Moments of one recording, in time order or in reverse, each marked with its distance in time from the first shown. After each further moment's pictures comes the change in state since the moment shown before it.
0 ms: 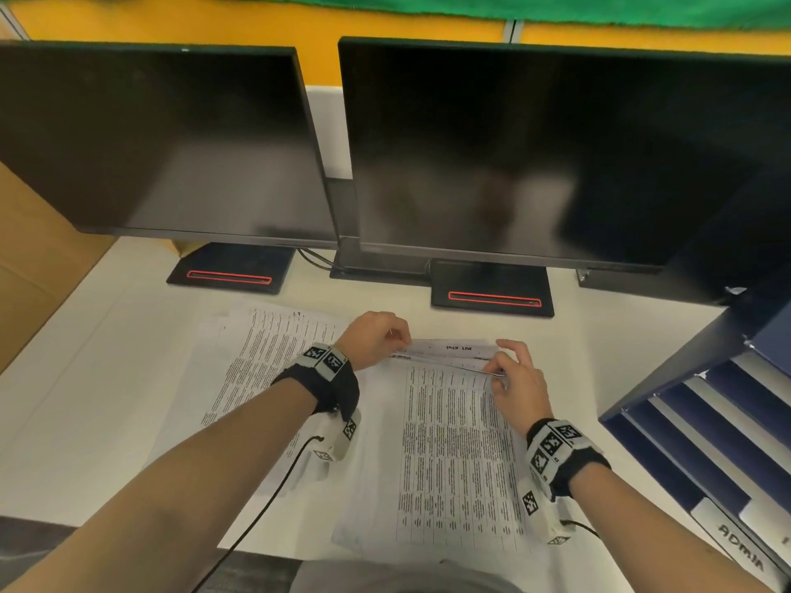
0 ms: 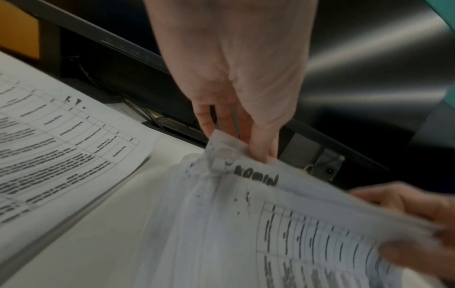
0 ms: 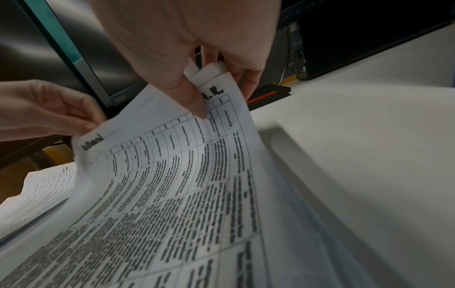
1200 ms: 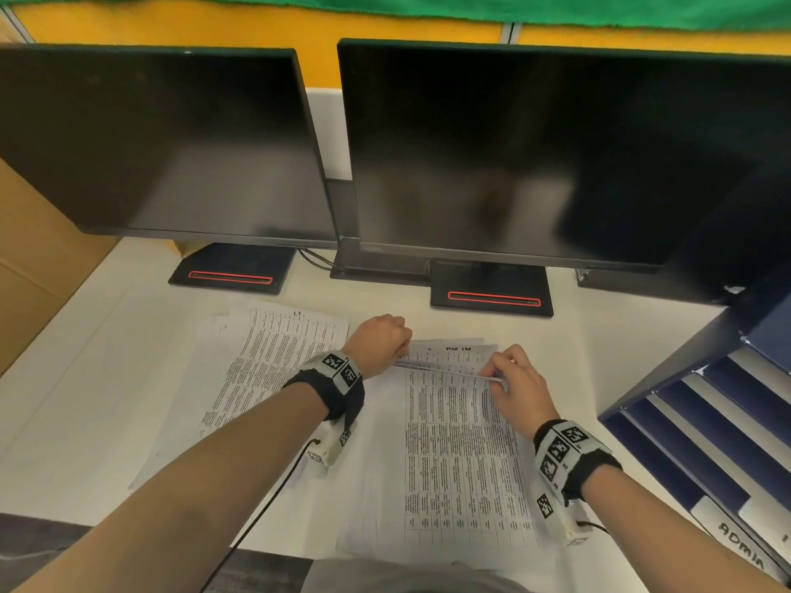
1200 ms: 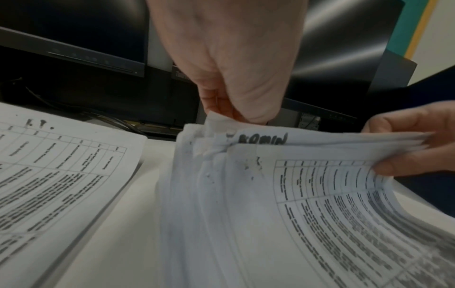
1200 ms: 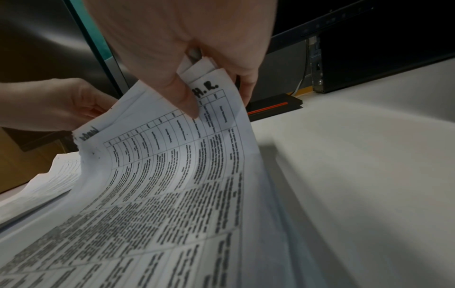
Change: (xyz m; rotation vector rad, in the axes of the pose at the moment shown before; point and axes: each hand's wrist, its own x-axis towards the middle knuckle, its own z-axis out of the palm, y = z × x) left_hand -0.004 0.014 0.010 0.469 -0.034 0.090; right_hand -0.007 -0.003 -0.011 0.027 -0.108 -0.044
